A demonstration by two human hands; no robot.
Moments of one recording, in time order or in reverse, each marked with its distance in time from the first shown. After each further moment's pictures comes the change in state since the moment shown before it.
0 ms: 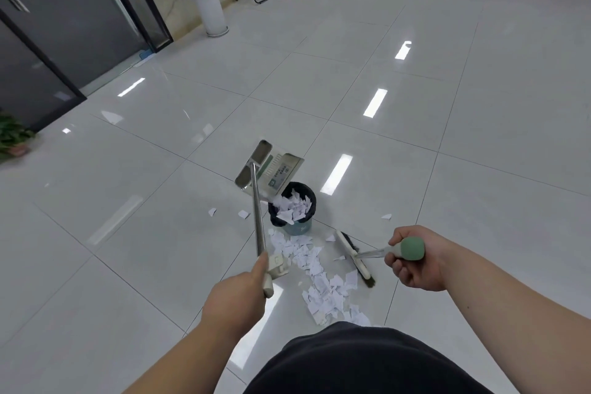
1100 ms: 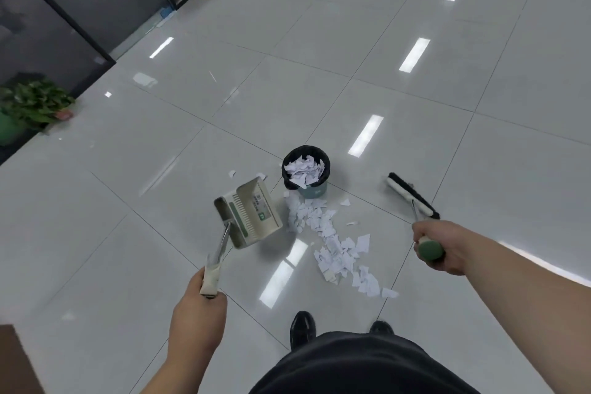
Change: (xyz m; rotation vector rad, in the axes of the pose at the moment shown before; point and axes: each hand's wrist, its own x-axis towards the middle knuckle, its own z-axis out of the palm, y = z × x) left_hand -0.087 0.023 0.015 -0.802 0.195 -0.692; right_hand 0.059 0.014 -0.085 -0.186 0.254 -0.081
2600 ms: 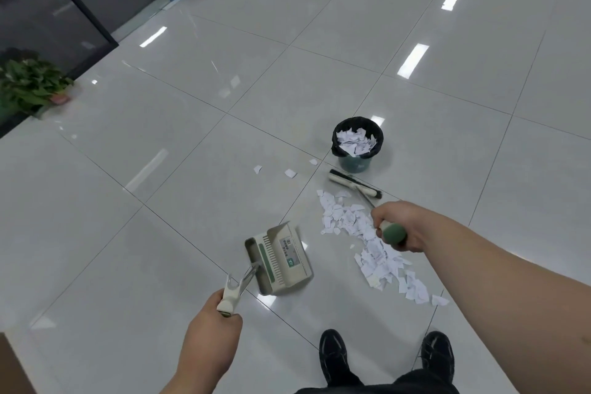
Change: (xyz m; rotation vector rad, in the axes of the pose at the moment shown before) left_hand 0.183 -0.156 -0.100 -0.005 -0.192 -0.010; right_hand -0.022 -0.048 0.324 -0.241 -0.044 -0.075
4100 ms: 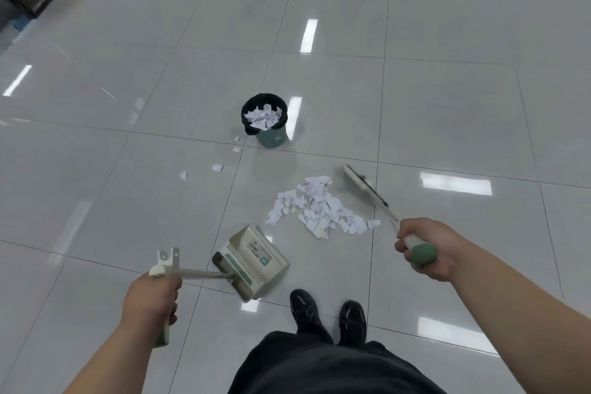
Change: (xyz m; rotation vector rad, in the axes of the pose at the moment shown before) left_hand 0.016 -0.011 0.015 -0.135 -0.095 0.015; right_hand -0.150 0.258 -0.089 0.663 0.133 0.152
